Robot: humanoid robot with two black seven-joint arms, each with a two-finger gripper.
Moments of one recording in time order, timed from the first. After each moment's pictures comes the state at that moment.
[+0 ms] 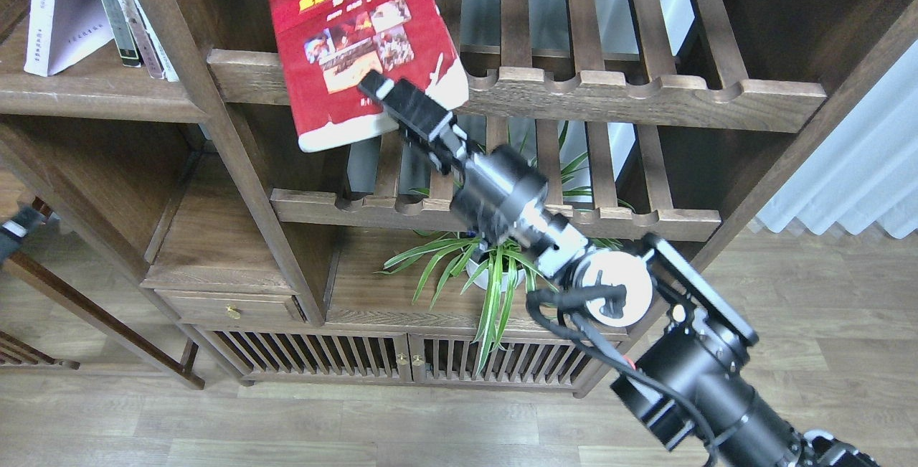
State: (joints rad) left arm 0.18 0.65 -1.43 -1.24 -0.20 -0.49 0.23; right arm 0.26 0.01 0.91 1.65 0.03 0.20 -0.09
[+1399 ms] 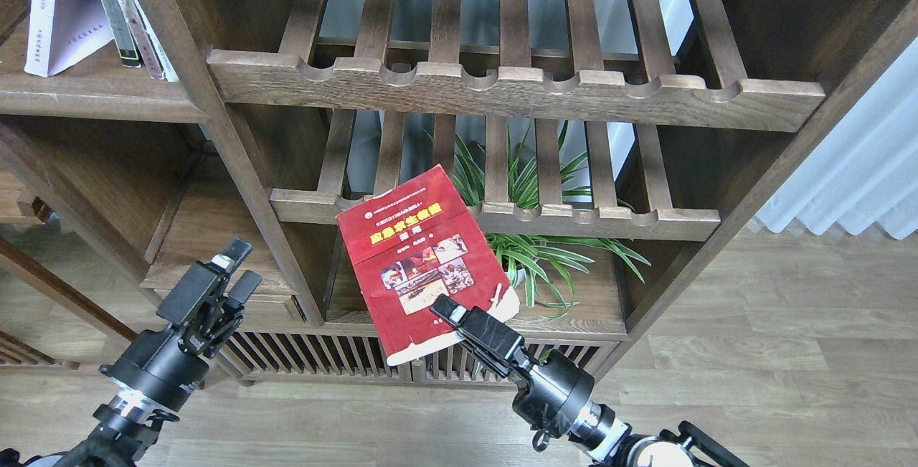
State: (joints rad) left arm 0.17 0.36 -1.04 -1.51 -0.30 -0.49 0.07; right arm -0.11 -0.10 0.83 1.44 0.07 0.58 -0.17
